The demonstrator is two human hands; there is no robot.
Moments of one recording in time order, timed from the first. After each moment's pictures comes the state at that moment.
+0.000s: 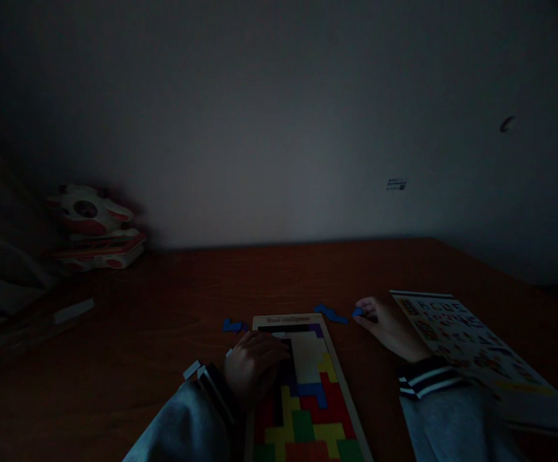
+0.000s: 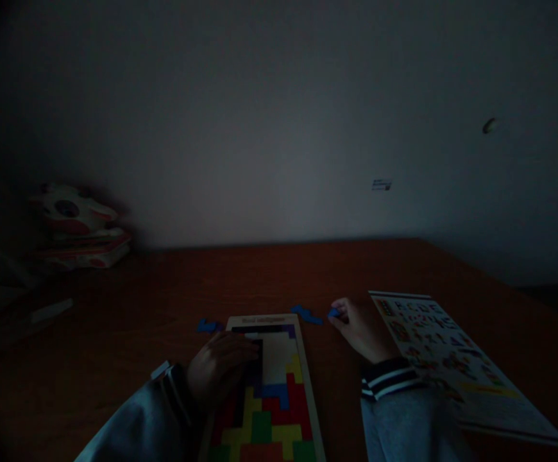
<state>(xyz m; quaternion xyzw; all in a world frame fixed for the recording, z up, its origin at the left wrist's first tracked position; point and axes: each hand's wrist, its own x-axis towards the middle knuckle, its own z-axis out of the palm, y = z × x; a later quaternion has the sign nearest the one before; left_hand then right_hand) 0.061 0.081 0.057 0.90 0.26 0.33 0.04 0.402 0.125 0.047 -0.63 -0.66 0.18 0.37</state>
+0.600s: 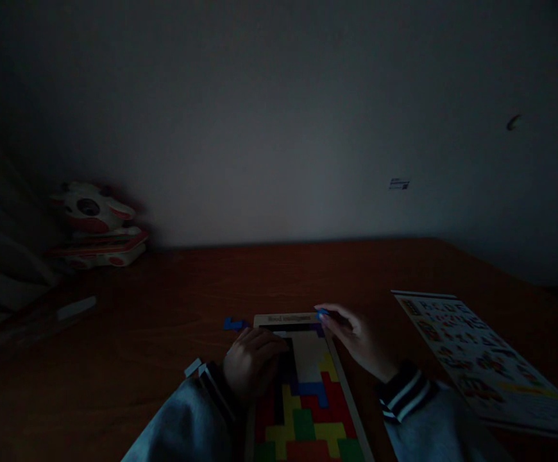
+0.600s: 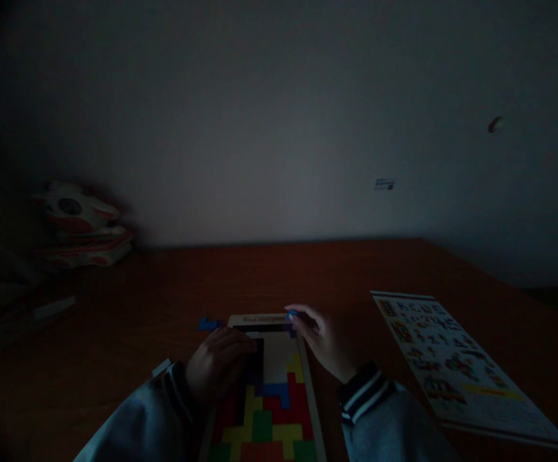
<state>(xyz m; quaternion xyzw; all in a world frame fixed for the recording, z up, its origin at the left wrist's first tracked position) 0.063 0.076 0.069 0.89 0.31 0.34 0.04 0.318 0.094 0.076 -0.47 -0.66 0.37 0.44</state>
